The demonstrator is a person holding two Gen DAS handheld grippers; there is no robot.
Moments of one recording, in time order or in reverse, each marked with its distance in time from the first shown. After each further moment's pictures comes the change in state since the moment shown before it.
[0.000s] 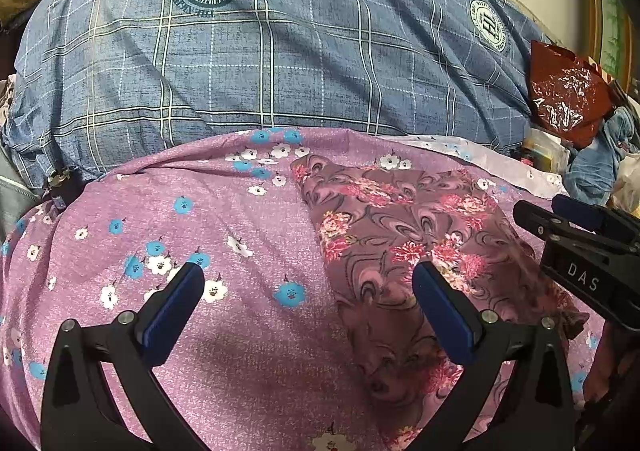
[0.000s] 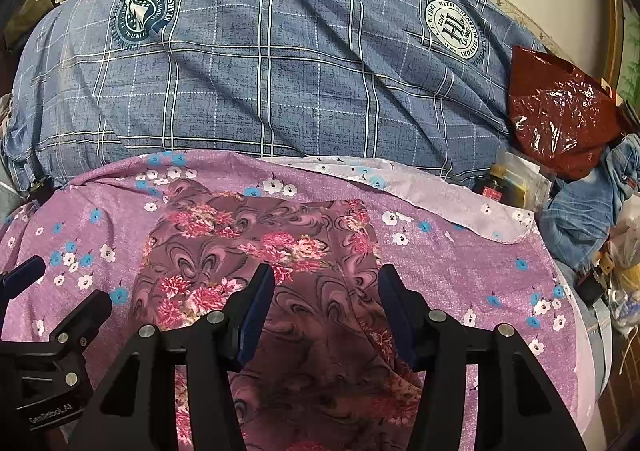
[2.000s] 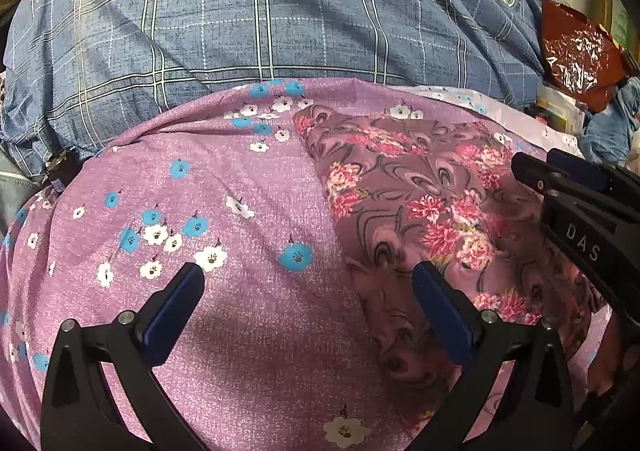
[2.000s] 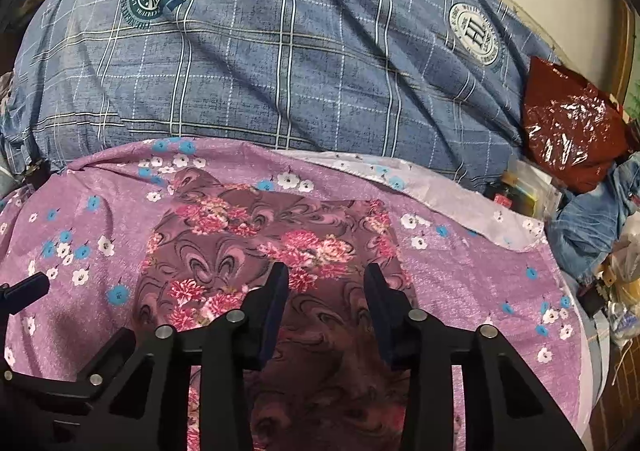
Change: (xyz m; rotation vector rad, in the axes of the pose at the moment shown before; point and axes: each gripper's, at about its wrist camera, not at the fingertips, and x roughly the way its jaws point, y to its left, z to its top) left arm 0.022 -0.003 -0.009 0.048 0.152 0.045; right arm 0.017 0.024 0.000 -0.047 0.020 -0.011
